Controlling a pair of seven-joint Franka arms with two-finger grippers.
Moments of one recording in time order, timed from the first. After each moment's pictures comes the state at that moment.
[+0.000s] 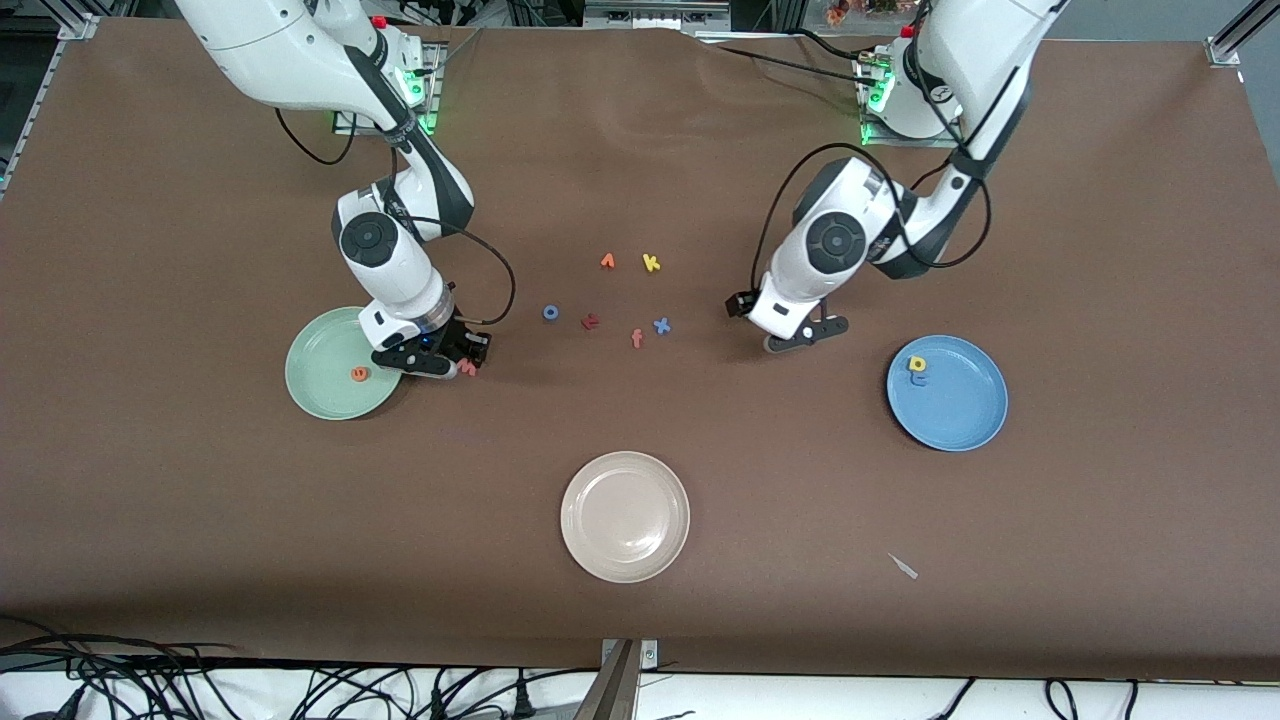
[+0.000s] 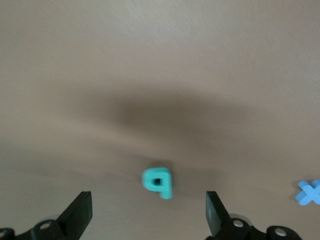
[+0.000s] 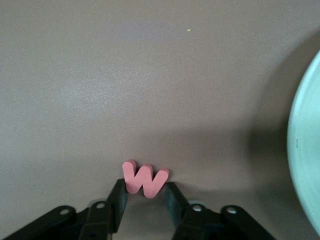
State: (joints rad) left arm -0.22 0.47 -0.38 -2.10 -0.02 2.42 -0.90; right arm 0.30 0.48 0.09 -2.21 -0.10 2.83 0.63
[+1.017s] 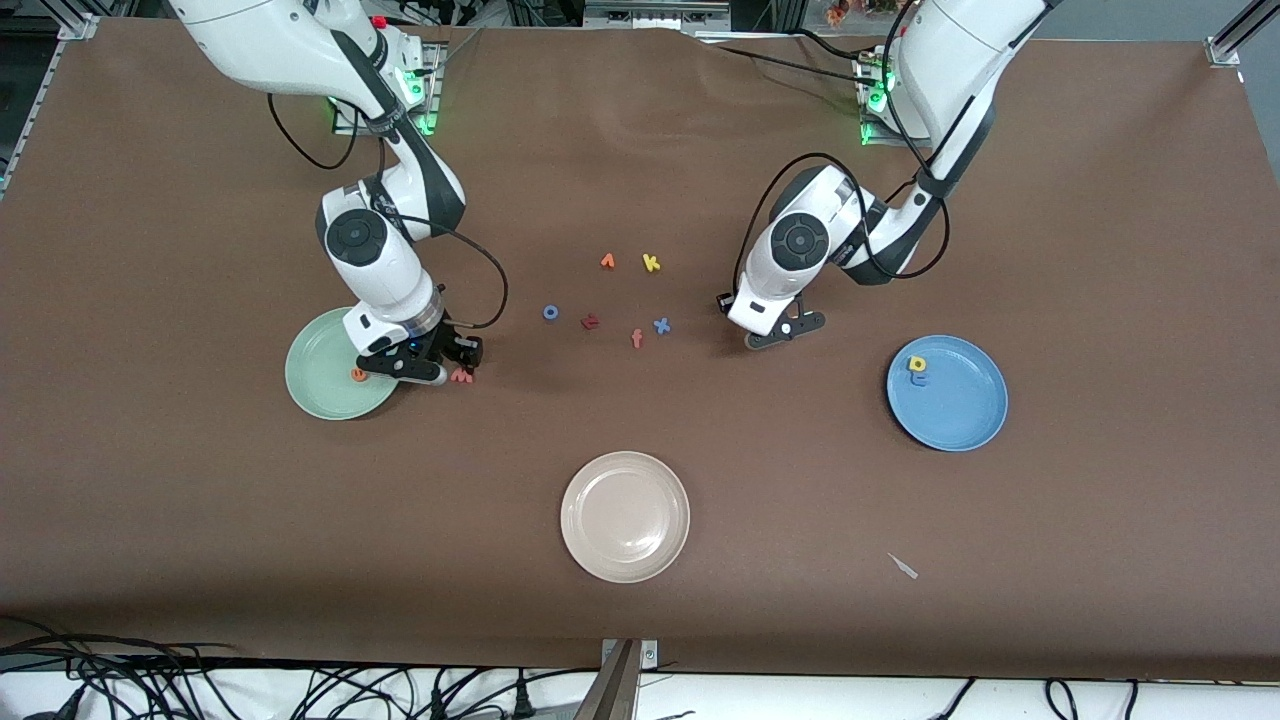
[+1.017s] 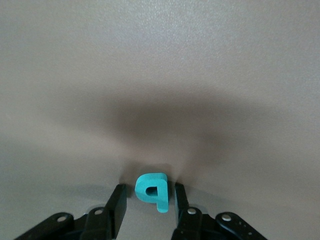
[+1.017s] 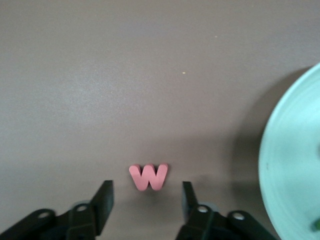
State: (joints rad) left arm -0.24 0.53 -0.38 -2.10 0.07 2.45 -0.98; right arm 0.30 0.45 0.08 -2.14 -0.13 2.74 0.63
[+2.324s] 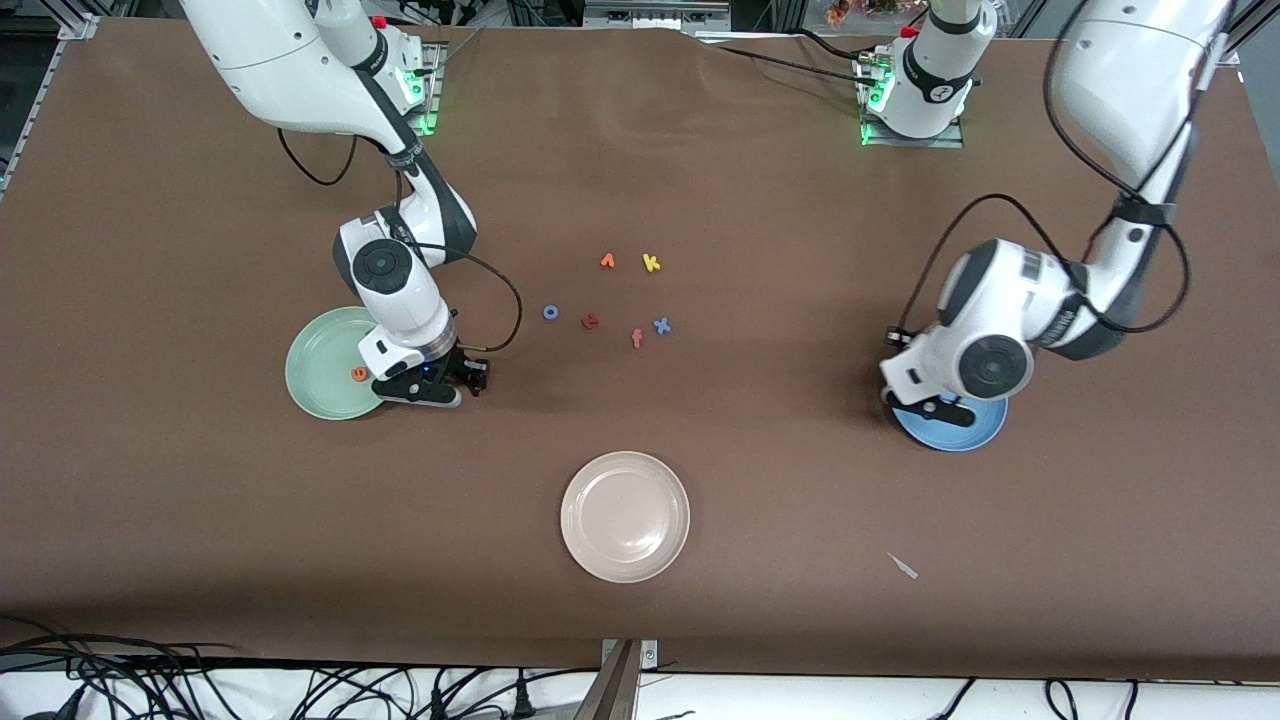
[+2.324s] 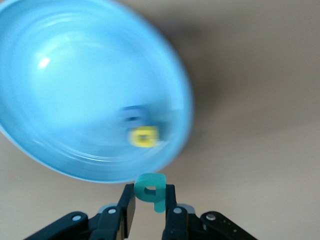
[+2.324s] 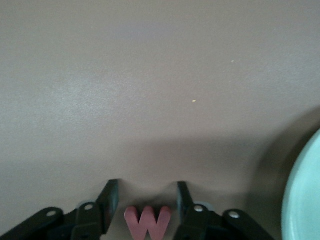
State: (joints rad) left arm 0.16 0.56 -0.34 -1.78 0.30 1.82 0.01; right arm 0.37 0.56 0.00 -2.05 -0.19 2.76 0.66
